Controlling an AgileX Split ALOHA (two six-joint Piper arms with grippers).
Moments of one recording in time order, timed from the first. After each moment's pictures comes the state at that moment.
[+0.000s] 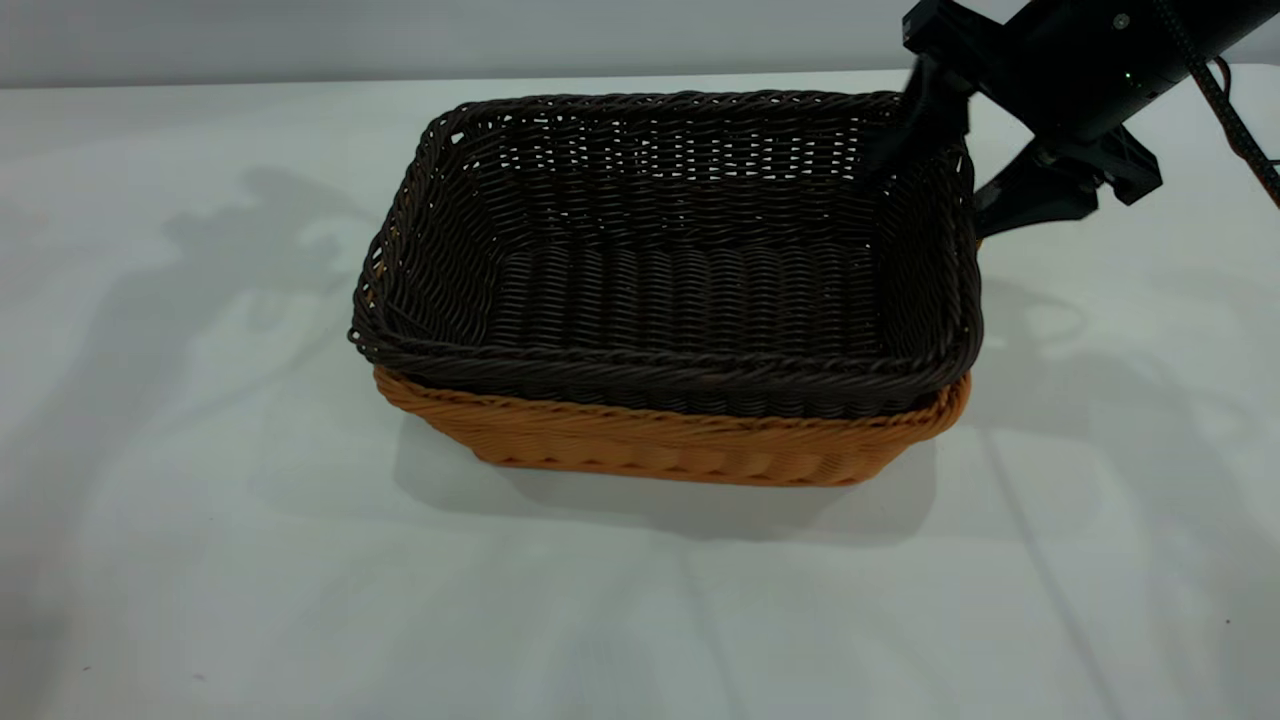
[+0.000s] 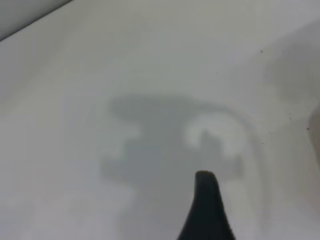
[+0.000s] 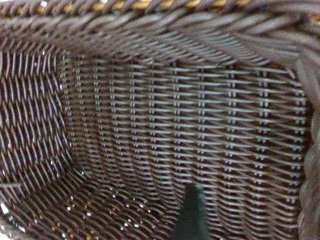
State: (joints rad) left arm -0.07 2.08 -1.69 -0.19 0.69 0.52; right arm 0.14 2.05 -1.08 1.10 0.61 -0.67
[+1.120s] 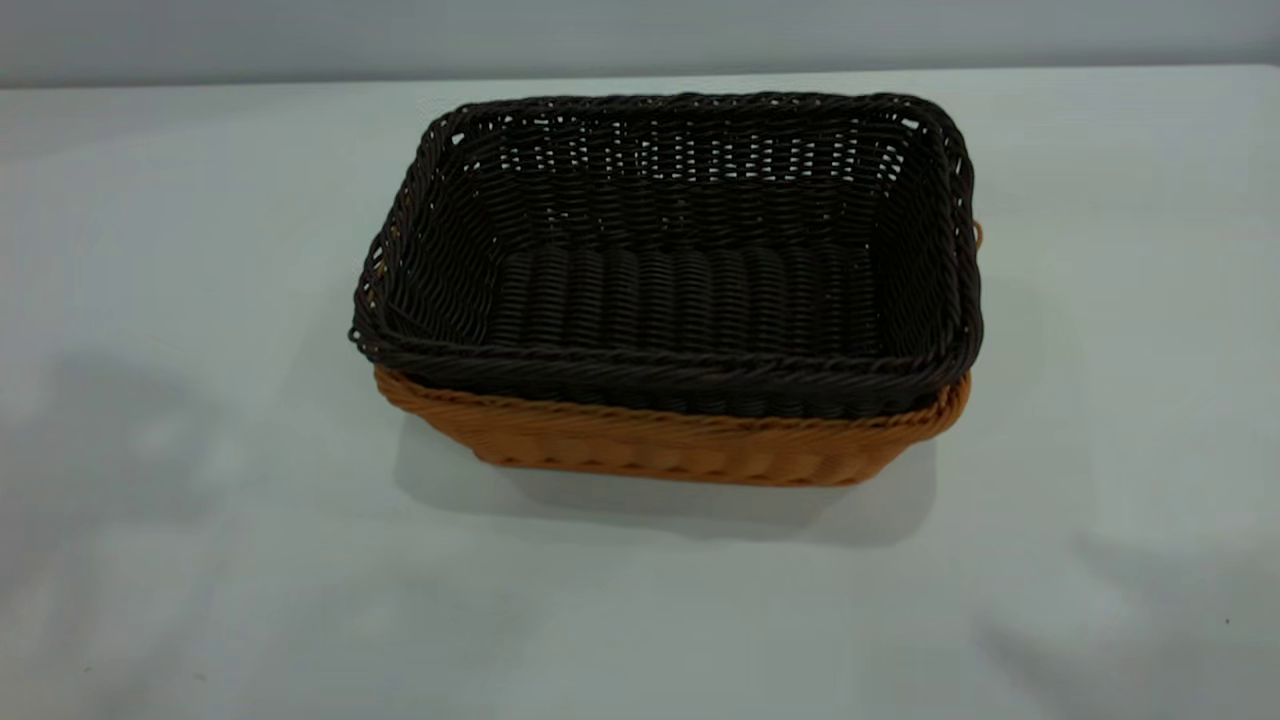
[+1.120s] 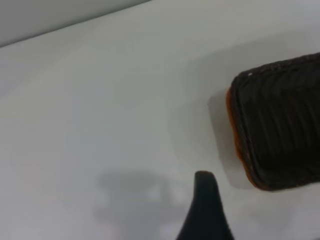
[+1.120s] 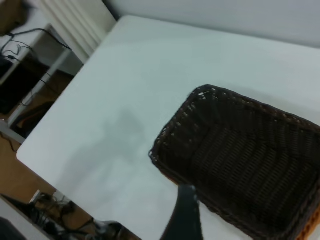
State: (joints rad) left arm -0.07 1.34 -1.60 -0.19 1.17 0.24; right arm -0.14 0.90 -1.04 0.92 1.20 -0.69
